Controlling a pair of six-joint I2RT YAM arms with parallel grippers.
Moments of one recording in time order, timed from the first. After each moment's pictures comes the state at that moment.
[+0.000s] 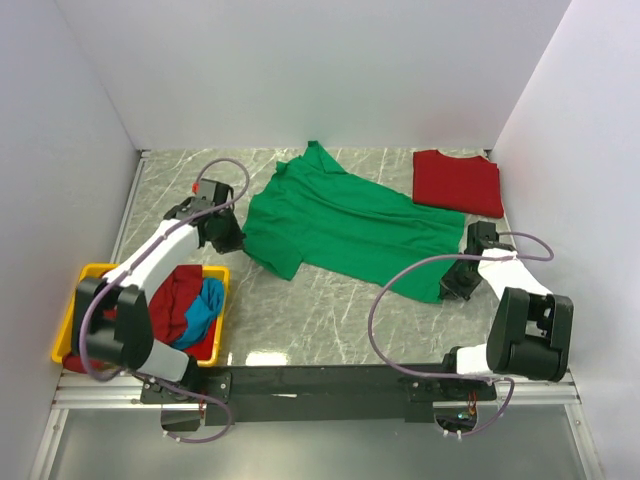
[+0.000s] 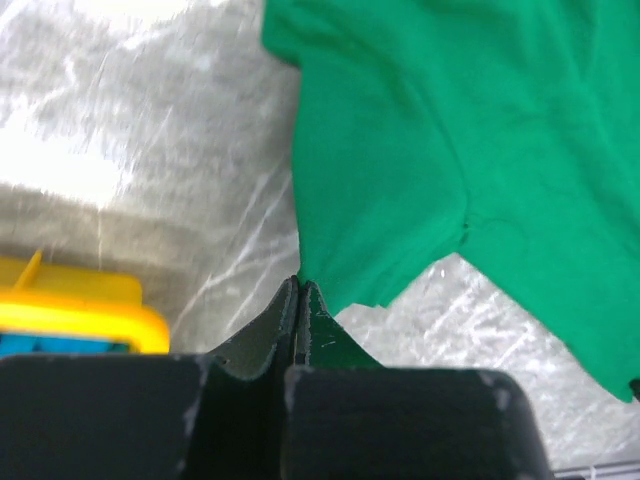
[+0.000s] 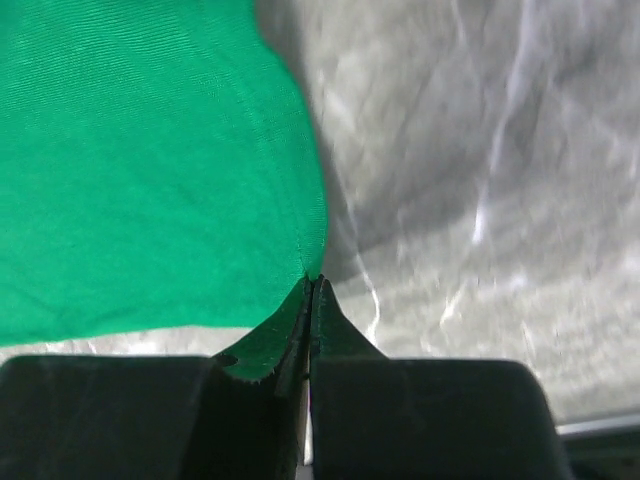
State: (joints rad) left arm -0.25 1.48 1.07 -0.60 0.01 -0.70; right arm -0.21 1.38 0.72 -0.69 -0.06 0.57
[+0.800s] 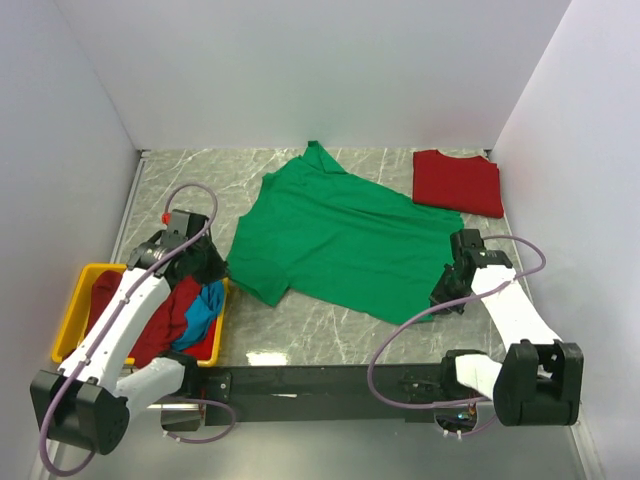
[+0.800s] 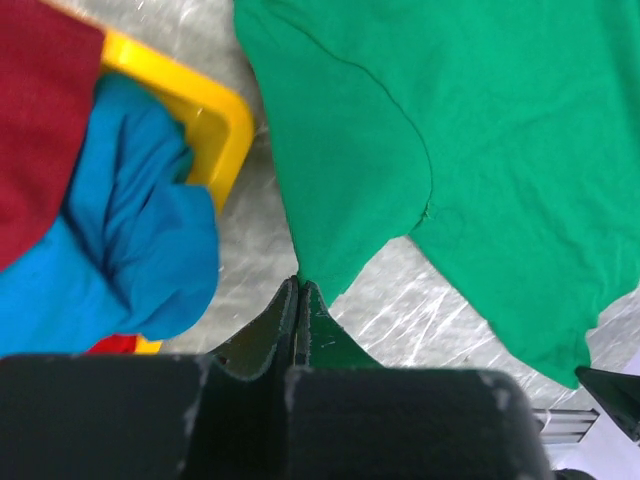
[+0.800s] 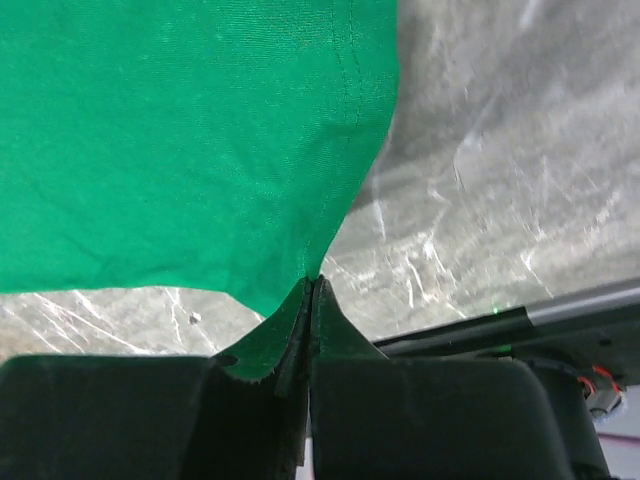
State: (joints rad) left arm -0.25 1.03 0.91 -0.86 0.01 -0.84; right arm -0.01 1.13 0.71 -0.97 -0.05 0.60
